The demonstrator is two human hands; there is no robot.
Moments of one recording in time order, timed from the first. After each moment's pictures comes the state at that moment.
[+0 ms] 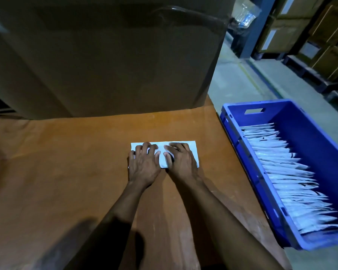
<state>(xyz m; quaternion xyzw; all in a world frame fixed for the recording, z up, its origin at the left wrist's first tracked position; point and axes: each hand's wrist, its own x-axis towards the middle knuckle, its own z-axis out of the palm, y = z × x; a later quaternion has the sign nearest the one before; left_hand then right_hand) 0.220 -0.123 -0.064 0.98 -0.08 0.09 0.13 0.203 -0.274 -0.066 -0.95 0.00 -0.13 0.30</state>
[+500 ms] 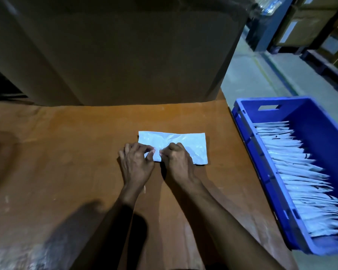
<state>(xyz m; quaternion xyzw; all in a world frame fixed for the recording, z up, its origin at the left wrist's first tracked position) 0.193 -0.087 -0.065 0.95 0.00 0.21 0.24 0.184 -0.235 -0.053 -0.96 -0.08 -0.11 0.24</state>
